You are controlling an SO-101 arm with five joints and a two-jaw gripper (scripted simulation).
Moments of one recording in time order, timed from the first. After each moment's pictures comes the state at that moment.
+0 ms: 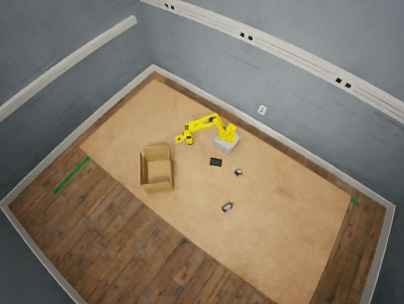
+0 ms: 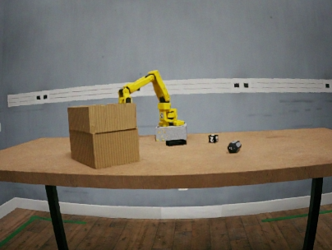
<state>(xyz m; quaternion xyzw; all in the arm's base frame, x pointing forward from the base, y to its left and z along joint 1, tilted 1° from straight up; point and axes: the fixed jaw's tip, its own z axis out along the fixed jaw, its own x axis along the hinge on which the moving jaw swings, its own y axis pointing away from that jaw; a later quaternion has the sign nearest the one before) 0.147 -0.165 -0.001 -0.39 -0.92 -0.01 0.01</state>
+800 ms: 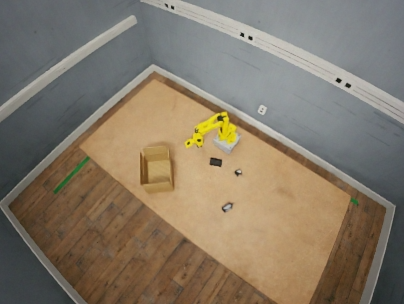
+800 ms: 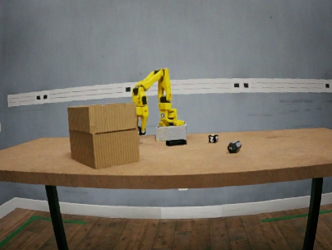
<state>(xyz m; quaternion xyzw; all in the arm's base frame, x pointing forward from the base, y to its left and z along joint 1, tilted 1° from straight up) 0.131 -0.108 0.001 -0.32 -0.95 -0.01 0.02</state>
